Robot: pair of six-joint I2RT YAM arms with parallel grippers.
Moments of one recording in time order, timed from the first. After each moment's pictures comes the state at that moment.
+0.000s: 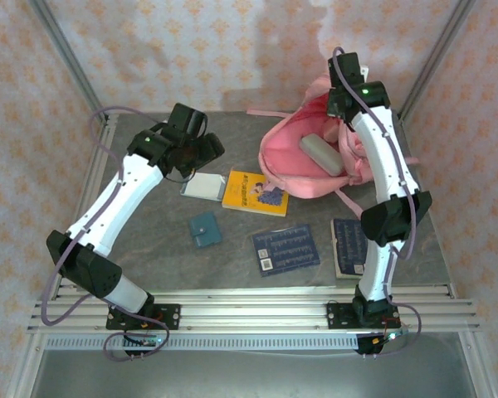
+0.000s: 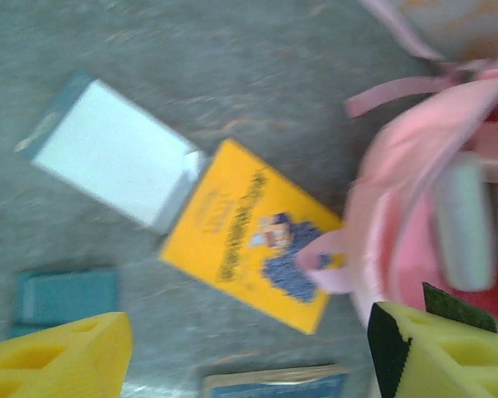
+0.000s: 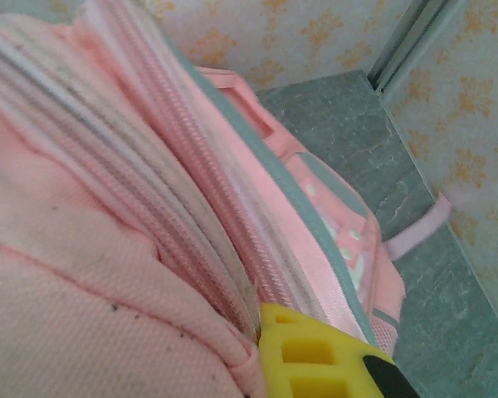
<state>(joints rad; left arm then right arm) -0.41 1.54 1.63 -1.06 -0.08 -0.93 0.26 1.96 2.30 -1.20 0.46 0.35</state>
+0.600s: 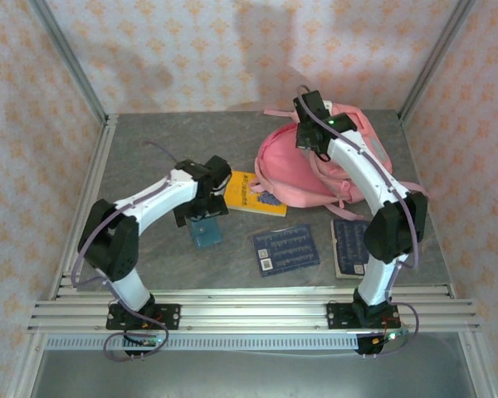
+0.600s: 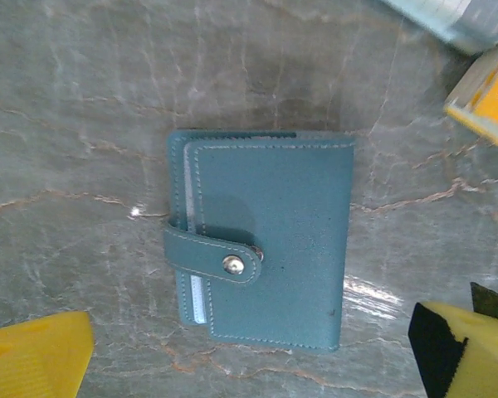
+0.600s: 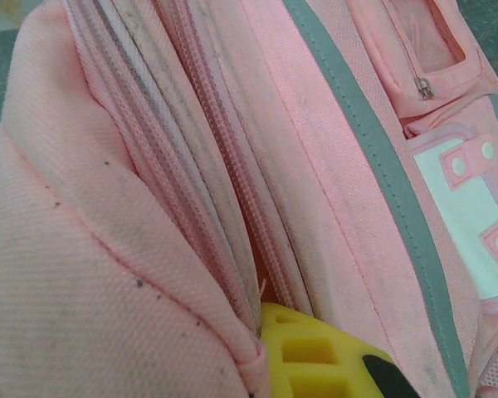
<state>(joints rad) -0.52 1.72 1.28 -1.13 -0.15 -0.93 0.41 1.79 1.79 -0.93 0.37 0.46</state>
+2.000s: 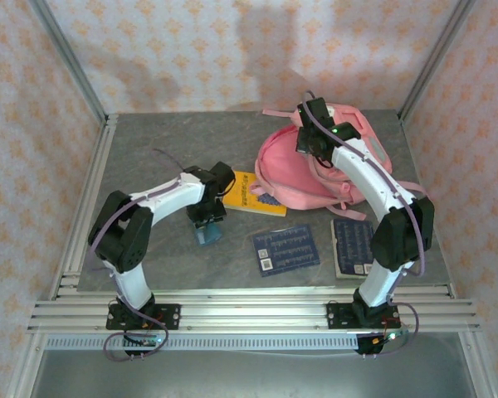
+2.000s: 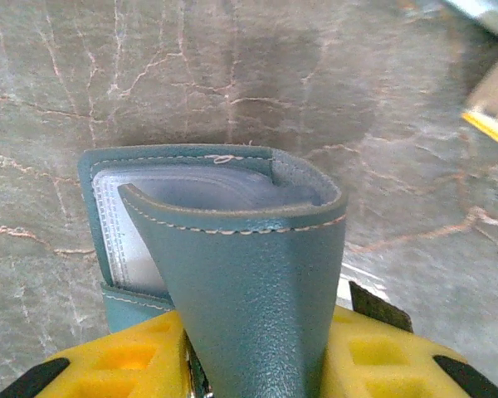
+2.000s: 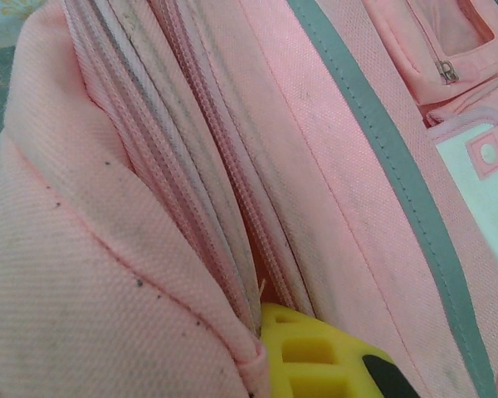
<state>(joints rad) -0.51 1.76 1.22 -0.99 -0.09 -0.93 0.40 1.73 1.66 -0.83 0.32 0.48</state>
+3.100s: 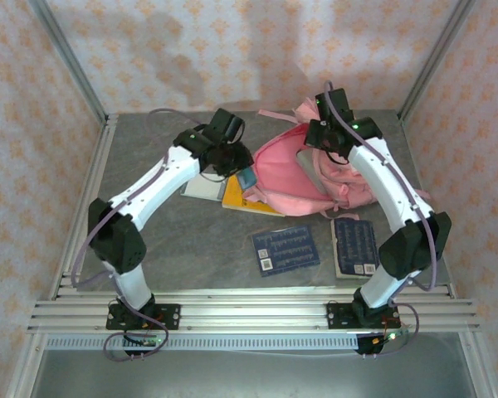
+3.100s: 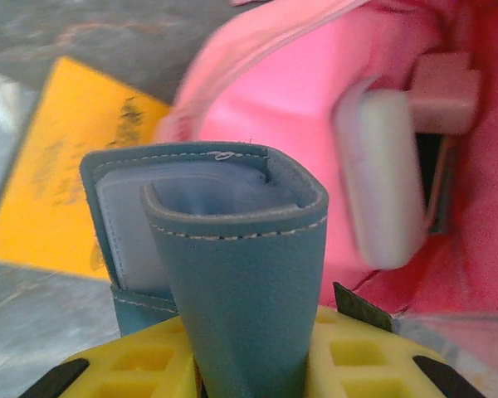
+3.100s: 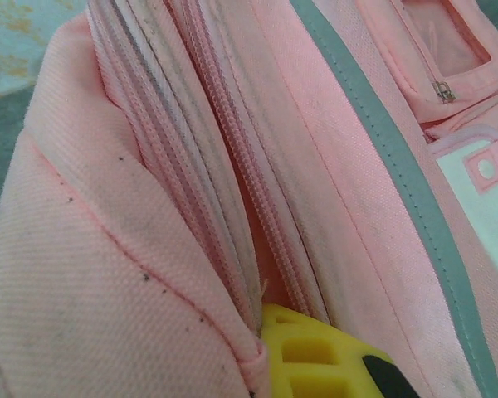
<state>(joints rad) -0.52 1.83 1.78 -0.88 0.12 -0.94 0.34 1.64 1.73 -0.93 0.12 0.54</state>
